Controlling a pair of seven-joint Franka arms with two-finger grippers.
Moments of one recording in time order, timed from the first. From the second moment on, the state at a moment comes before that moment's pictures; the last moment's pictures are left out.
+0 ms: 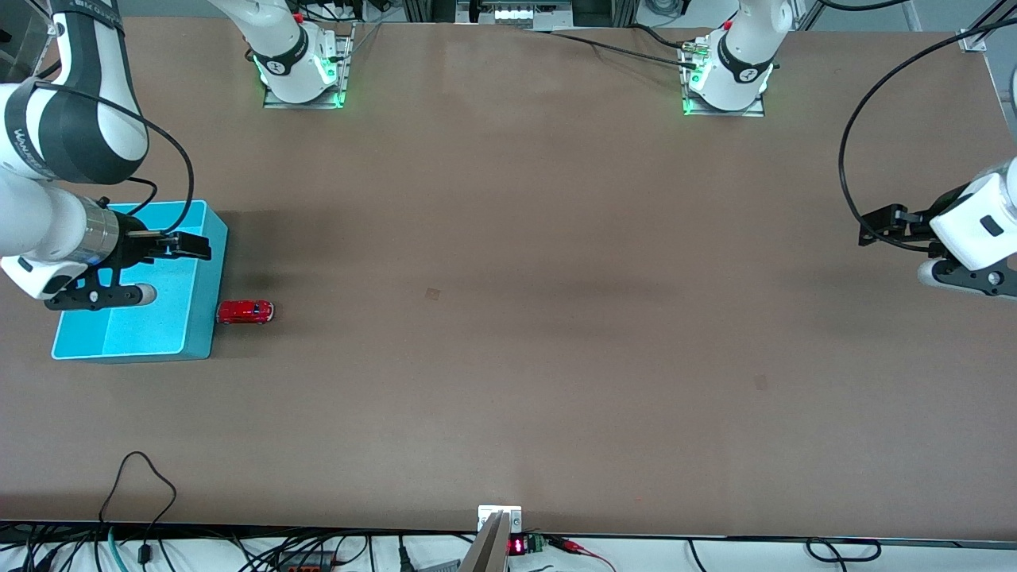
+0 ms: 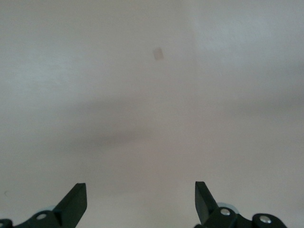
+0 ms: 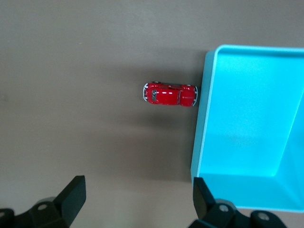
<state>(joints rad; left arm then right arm) 0.11 0.22 -0.13 -1.44 0.09 1.54 0.10 0.08 0.27 -0.08 -1.63 0.02 1.70 -0.13</state>
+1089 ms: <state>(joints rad) -0.03 -0.01 0.04 -1.71 -0.03 1.71 0.06 -0.01 0.49 -0.08 -1.74 0.08 2.06 -0.91</state>
